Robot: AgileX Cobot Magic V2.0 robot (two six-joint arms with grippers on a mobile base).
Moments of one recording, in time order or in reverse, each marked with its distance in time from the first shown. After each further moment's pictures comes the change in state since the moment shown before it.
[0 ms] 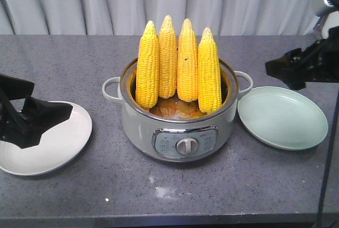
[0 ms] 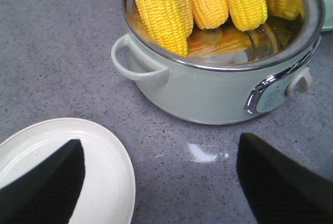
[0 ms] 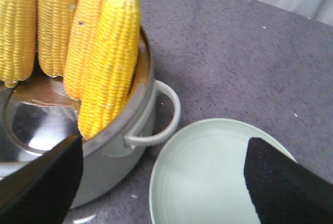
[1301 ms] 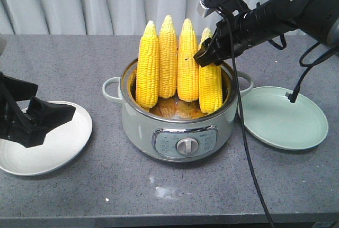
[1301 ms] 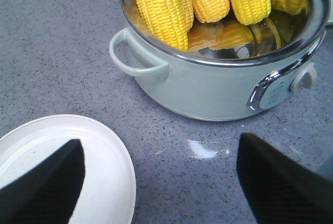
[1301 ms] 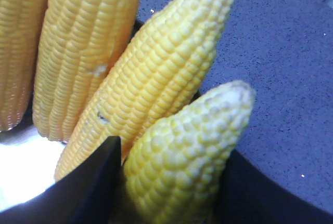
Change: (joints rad) left arm 0.000 0.020 0.000 -0.001 -0.001 0.006; right arm 0.168 0.656 -0.608 -0.007 0.143 -0.134
